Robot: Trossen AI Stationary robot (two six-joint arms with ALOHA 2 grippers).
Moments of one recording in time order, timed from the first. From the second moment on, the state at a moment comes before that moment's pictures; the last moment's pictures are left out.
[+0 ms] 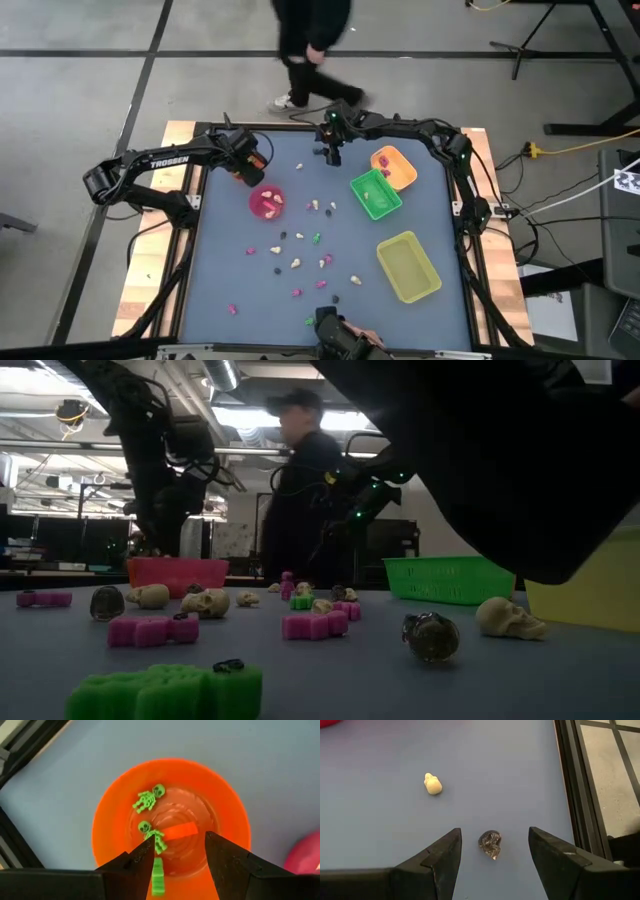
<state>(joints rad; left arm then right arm) 0.67 1.26 0.69 -0.62 -0.20 -0.16 -0.58 2.18 1.58 -0.23 -0.37 -0.58</state>
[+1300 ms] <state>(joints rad) 0.62 1.86 1.08 0.21 0.12 -0.09 -0.58 1.88 1.58 -0.64 -0.20 -0.59</state>
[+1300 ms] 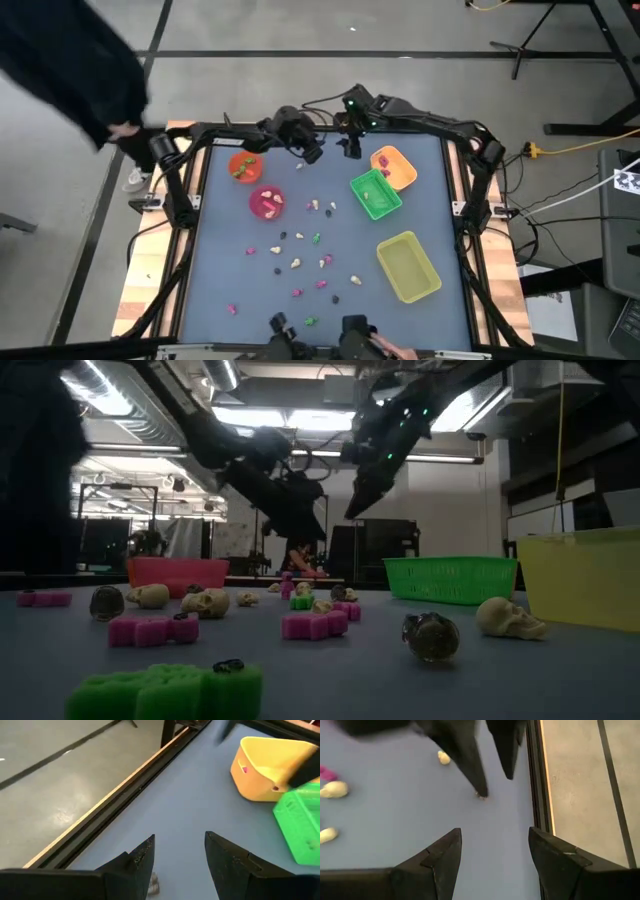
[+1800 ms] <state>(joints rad) 0.62 2.03 1.24 0.04 0.09 -0.02 -0.58 1.71 1.58 -0.83 -0.19 -0.58</state>
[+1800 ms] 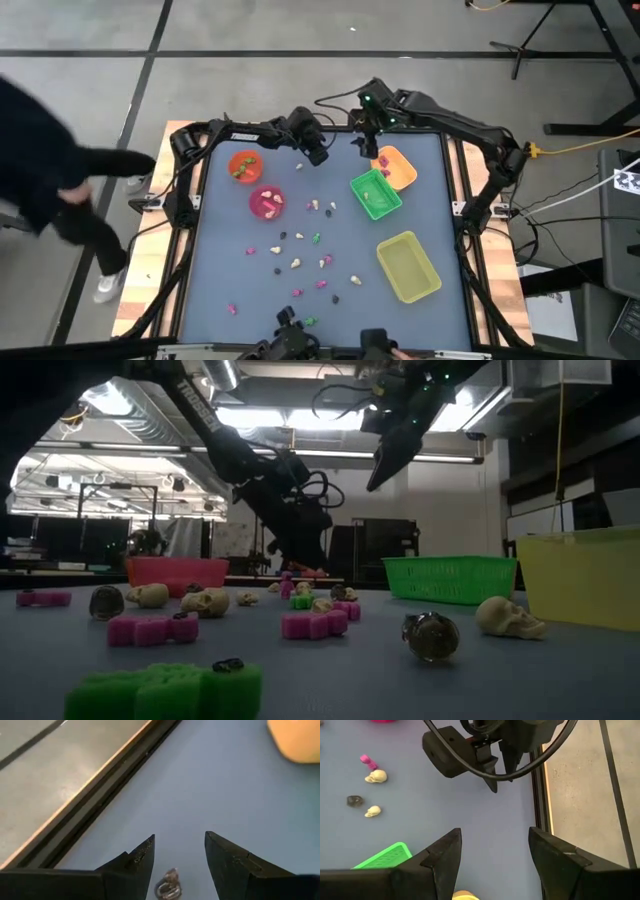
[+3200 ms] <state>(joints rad) 0.74 2.03 1.24 -0.10 0.04 -0.05 -0.58 1.70 1.58 -0.87 -0.19 -0.55</state>
